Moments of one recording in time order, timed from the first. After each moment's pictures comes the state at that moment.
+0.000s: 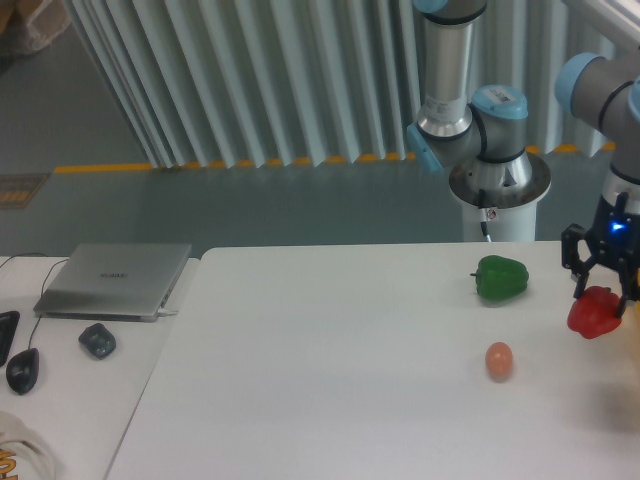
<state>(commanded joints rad) 2.55 -1.82 -1.47 -1.35 1.38 1.00</state>
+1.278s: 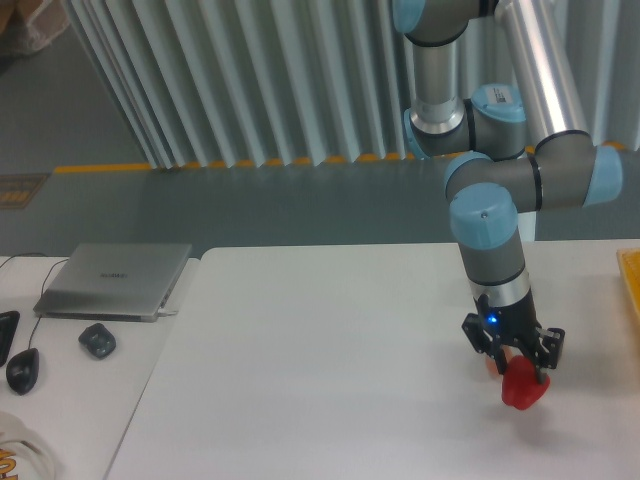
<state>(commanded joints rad) 2.26 -2.01 -1.50 -1.01 1.75 0.42</state>
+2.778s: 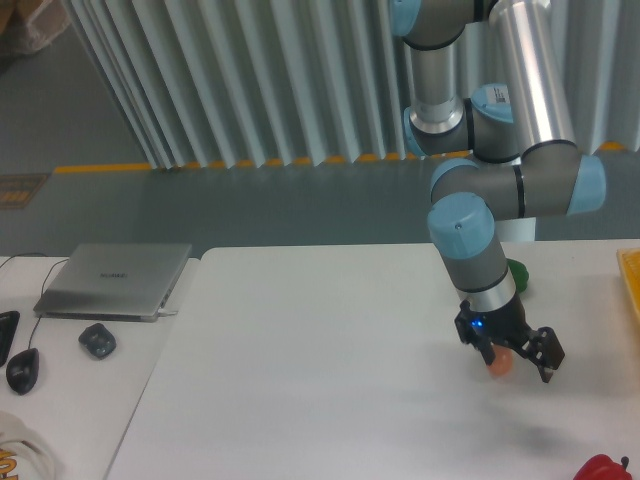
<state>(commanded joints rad) 2.25 -1.95 -1.51 -1.21 1.81 0.90</state>
